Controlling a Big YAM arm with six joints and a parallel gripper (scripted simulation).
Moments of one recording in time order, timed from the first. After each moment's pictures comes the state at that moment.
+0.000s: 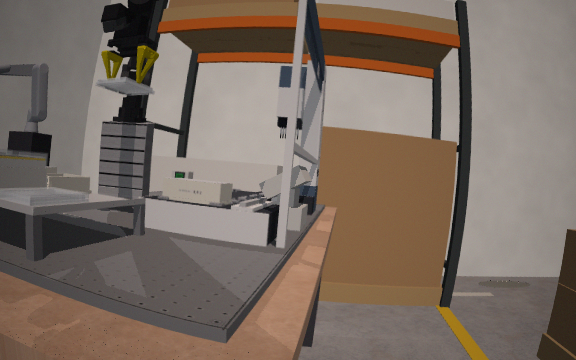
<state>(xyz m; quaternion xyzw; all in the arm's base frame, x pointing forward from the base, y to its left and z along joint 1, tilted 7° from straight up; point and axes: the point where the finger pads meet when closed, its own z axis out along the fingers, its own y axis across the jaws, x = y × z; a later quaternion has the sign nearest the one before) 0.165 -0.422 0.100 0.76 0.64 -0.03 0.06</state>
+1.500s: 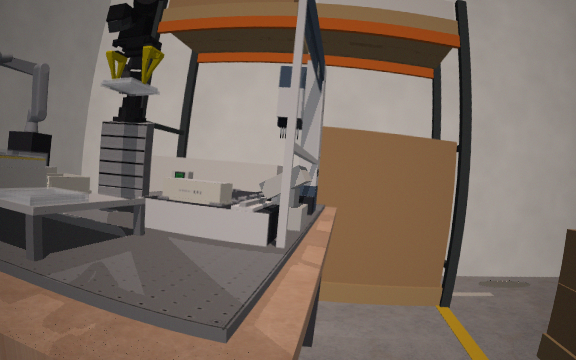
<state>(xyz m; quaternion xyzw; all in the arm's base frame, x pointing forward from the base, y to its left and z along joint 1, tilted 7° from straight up) 0.178 -0.422 0.099 0.76 0.64 -0.03 0.06</state>
